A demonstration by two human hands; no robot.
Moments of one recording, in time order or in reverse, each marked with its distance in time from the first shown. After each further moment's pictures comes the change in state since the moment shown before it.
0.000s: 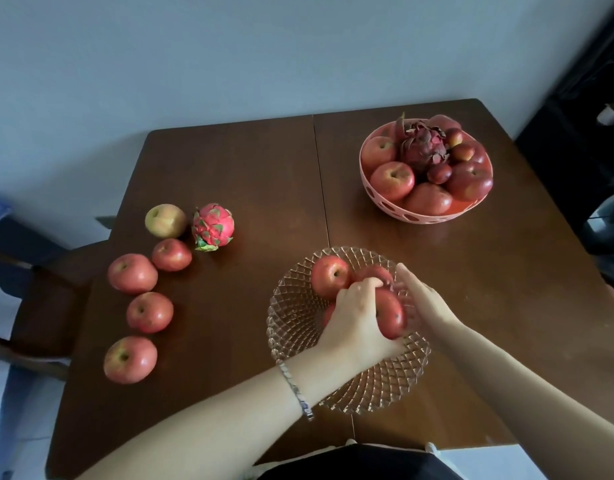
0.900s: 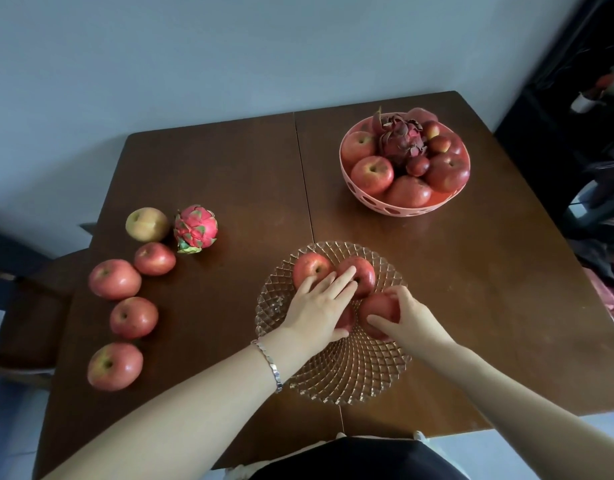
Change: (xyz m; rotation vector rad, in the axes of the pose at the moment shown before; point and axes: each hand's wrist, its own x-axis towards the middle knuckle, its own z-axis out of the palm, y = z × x) left_hand 0.025 -0.053 0.000 0.779 -0.143 0.307; right_hand -0.013 0.035 -0.024 -0.847 0.030 -0.332
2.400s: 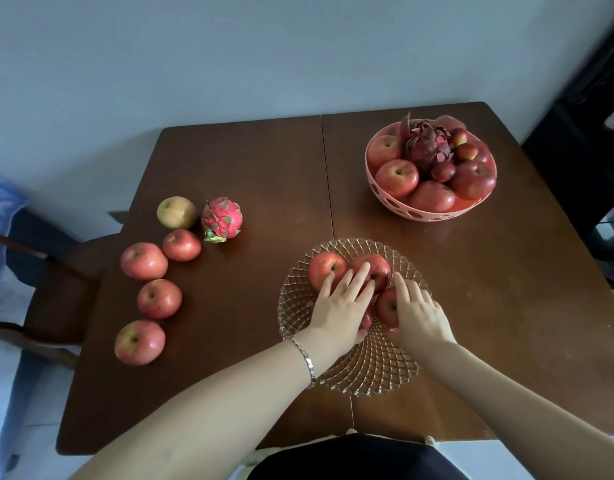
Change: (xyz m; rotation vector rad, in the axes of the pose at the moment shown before) left_hand -0.005 0.016 0.010 0.042 0.037 -0.111; right_hand 0.007 -0.008 0.018 -0.602 0.088 -0.208
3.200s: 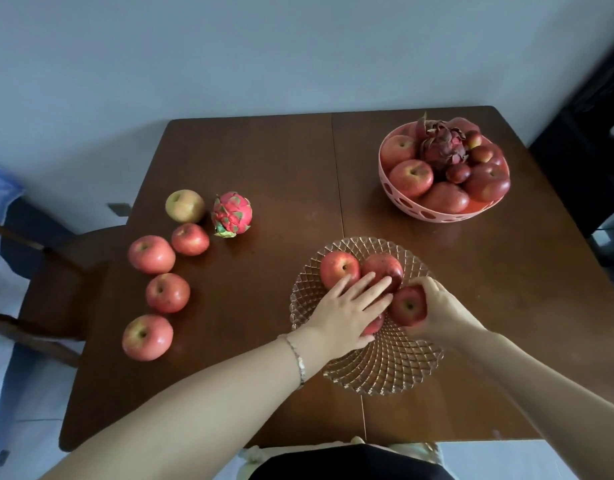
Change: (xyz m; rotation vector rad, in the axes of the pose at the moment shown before) left_hand -0.017 -0.024 -0.003 0.094 -0.034 0.228; right_hand 0.010 0.017 -0.016 0.403 -0.097 0.035
